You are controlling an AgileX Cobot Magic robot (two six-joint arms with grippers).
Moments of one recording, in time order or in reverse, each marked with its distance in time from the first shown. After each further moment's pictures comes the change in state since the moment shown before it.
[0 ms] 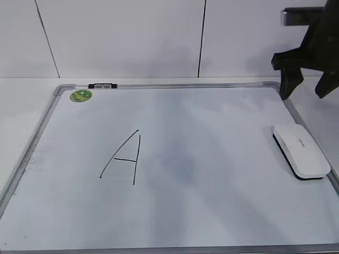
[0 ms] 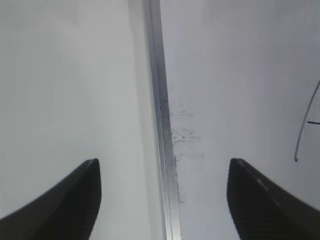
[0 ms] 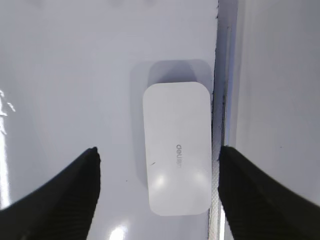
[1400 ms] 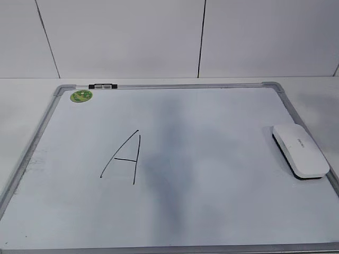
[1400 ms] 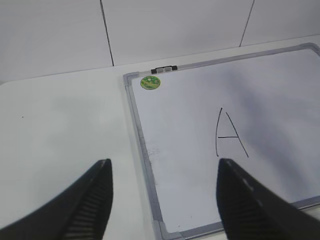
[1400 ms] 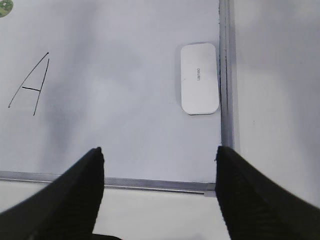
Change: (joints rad) left arm -0.137 -0.985 0.062 0.079 0.245 -0.068; right arm 0.019 -1.110 0.508 0.127 0.039 -0.004
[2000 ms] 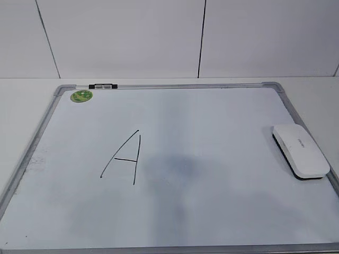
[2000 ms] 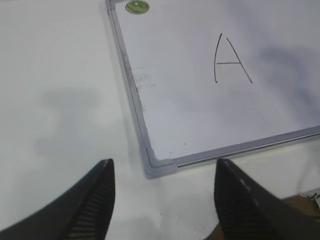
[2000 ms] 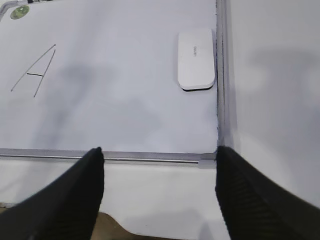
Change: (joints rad) left arm -0.009 -0.378 0.478 -0.006 0.007 -0.012; right arm 0.002 -0.474 0.311 -0.013 0.012 0.000
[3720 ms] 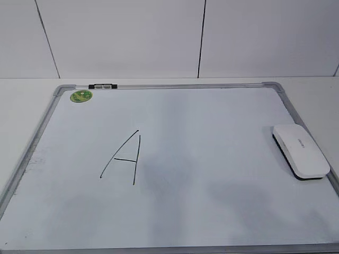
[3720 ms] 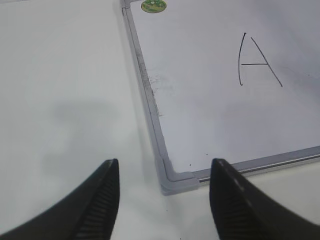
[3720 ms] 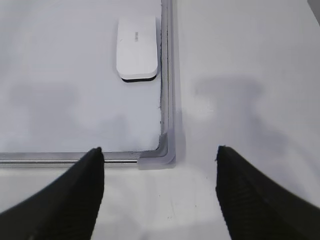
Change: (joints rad) left arm 0.000 -0.107 0.199 0.046 -0.173 -0.004; right arm 0.000 -0.208 0.278 -0.183 -0.115 -0.003
